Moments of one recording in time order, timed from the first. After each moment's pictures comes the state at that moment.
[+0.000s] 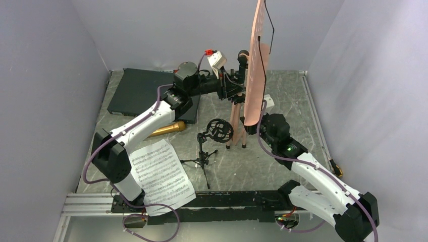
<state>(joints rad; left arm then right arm) -0.70 1.63 1.49 0.29 0.65 -0.32 0.56 0.89 0.63 0.03 0.08 0.17</state>
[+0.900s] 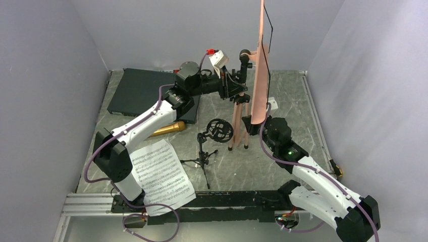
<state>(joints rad) -0.71 1.64 1.51 0.29 0.63 -0.34 0.57 0.86 0.57 0.08 0.14 0.21</state>
